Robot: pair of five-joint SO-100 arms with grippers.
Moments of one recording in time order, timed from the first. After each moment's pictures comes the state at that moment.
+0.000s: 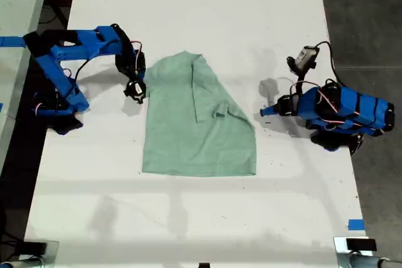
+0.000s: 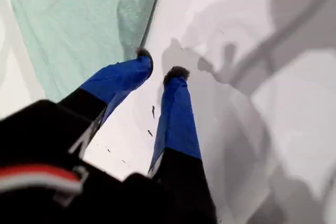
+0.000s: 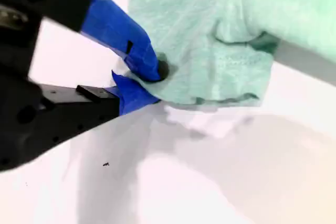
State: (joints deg) arm 0 -45.4 91.7 119.6 65.6 27.5; arm 1 17.5 200.2 174.5 76.0 -24.9
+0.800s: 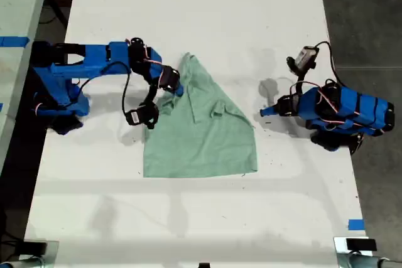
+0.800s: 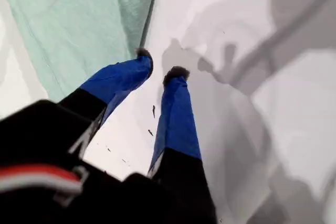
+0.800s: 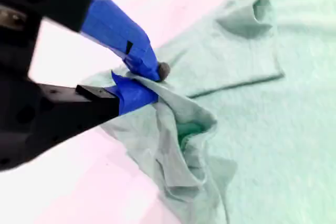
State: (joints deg) arm 0 -17.3 88.6 91.1 63.9 28.7; arm 1 17.2 200.2 174.5 76.0 -24.9
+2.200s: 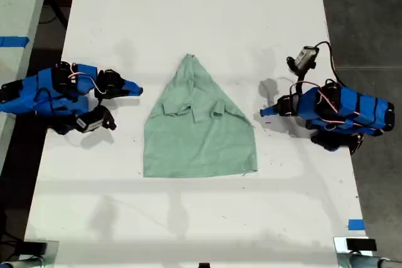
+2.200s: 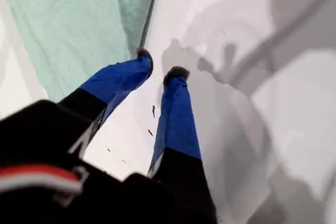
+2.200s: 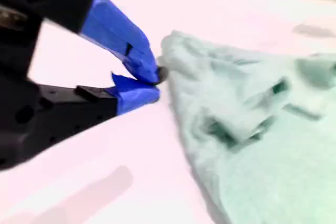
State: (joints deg) arm 0 -20.6 202.7 185.4 52.1 -0.4; arm 1 17.2 200.2 174.5 76.0 -24.9
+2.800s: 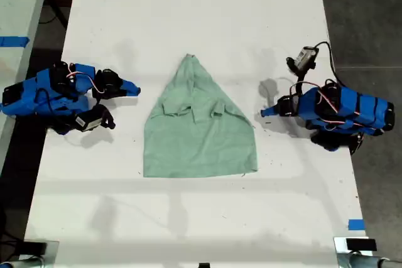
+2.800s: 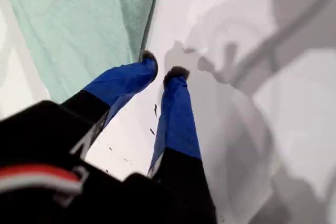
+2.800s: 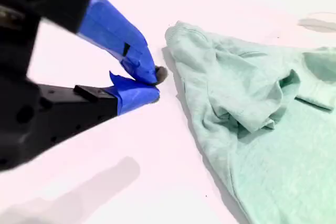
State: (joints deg) arm 0 -22.4 204.8 186.2 57.6 -1.2; arm 1 16.5 200.2 174.5 76.0 -24.3
